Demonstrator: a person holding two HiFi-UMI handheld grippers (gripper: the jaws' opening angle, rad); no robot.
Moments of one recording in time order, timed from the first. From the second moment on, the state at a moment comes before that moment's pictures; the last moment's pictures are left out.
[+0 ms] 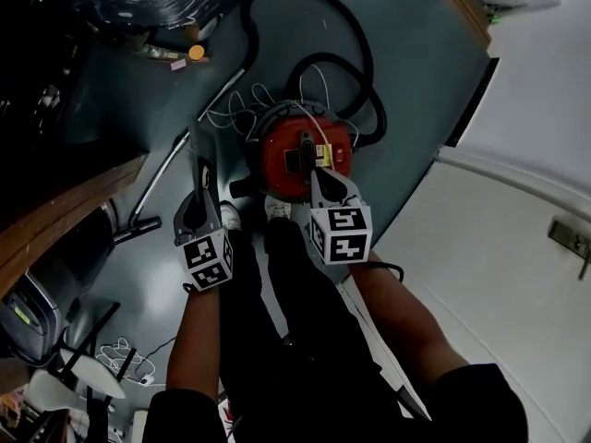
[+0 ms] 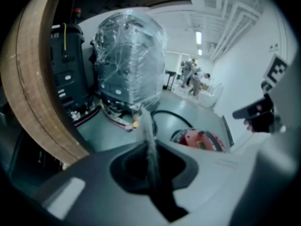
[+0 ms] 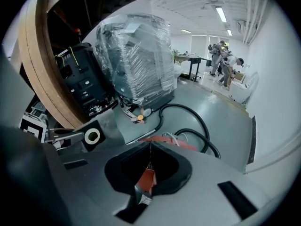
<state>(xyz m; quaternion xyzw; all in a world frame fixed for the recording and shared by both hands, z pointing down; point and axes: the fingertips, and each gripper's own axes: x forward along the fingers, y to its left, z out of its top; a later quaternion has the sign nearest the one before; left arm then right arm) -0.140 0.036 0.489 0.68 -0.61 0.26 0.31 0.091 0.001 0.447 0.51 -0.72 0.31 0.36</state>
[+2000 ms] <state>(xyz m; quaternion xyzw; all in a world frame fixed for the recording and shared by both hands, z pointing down) -0.091 0.111 0.631 0.64 -0.57 0.30 0.43 0.115 0.035 0.583 0.49 -0.65 0.38 0.45</state>
